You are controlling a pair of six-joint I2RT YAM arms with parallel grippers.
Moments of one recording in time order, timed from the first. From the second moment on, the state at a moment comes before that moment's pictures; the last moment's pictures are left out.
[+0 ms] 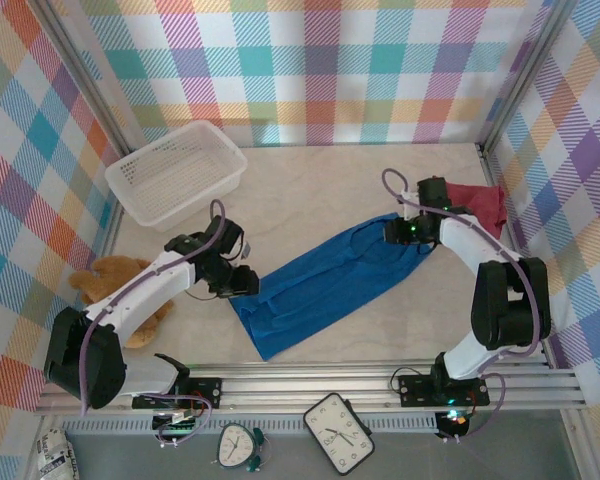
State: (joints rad) left arm -0.47 1.33 0.94 -0.90 0.25 -0.46; right arm 0.11 1.61 1.07 -0.54 -0.22 0.01
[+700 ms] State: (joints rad) left arm -0.49 1.63 0.94 -0.74 0.26 -0.40; right arm 0.09 1.99 1.38 -0.53 -0.05 -0.01
